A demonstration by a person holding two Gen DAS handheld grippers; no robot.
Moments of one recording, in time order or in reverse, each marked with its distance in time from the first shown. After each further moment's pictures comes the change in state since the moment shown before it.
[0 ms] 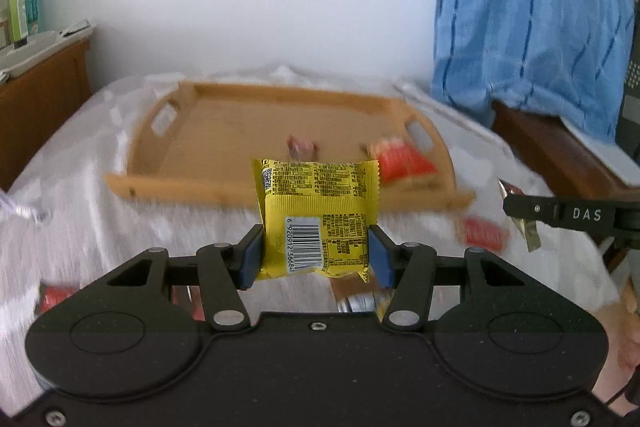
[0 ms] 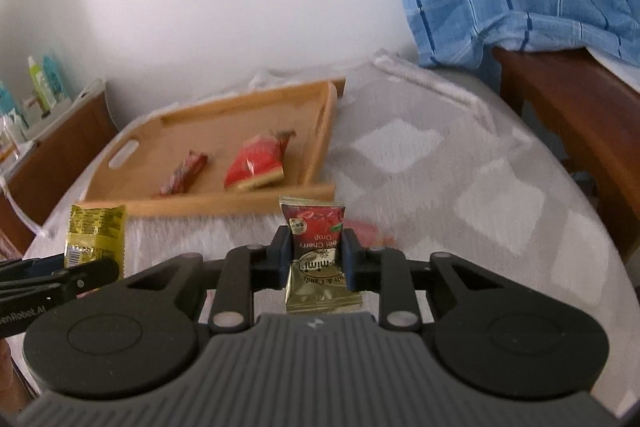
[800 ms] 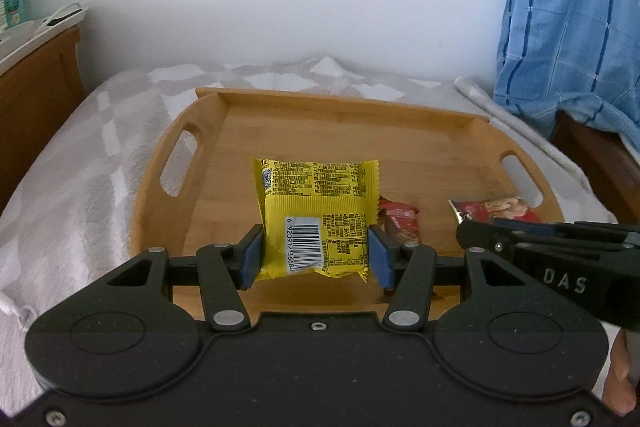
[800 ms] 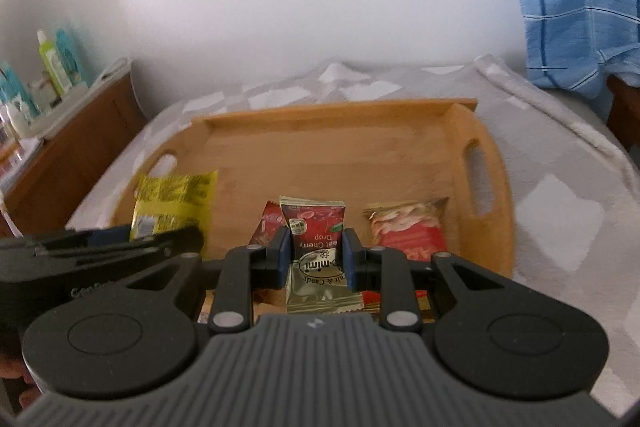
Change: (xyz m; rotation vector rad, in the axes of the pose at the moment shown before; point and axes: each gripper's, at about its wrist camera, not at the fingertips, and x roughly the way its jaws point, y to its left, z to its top) left arm 0.131 0.070 0.069 -0.011 0.094 0.044; right arm 0.125 0.108 0.048 -0.091 0.100 0.073
